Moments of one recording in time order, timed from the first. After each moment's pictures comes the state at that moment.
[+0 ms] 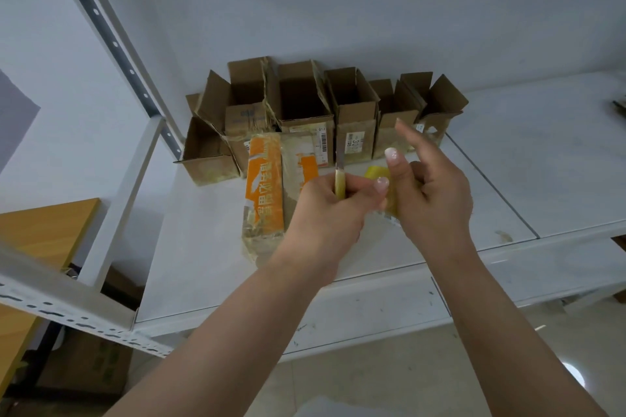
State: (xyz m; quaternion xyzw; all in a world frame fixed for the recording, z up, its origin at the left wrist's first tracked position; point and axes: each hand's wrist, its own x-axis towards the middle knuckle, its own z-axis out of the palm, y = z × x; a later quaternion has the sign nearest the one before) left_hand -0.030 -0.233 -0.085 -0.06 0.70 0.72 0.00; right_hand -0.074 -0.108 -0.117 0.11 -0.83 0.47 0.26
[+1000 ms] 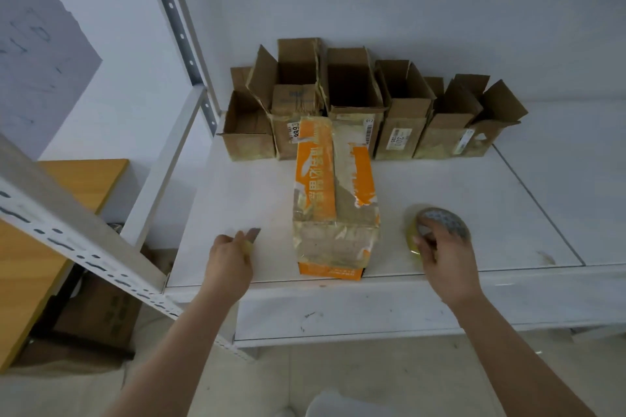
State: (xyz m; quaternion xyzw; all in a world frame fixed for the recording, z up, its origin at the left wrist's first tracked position) left_hand 0.000 -0.417 -0.239 -0.27 0.93 0.24 0.08; right_hand -0.099 -0.091 -0.257 0.12 -0.95 0.25 0.10
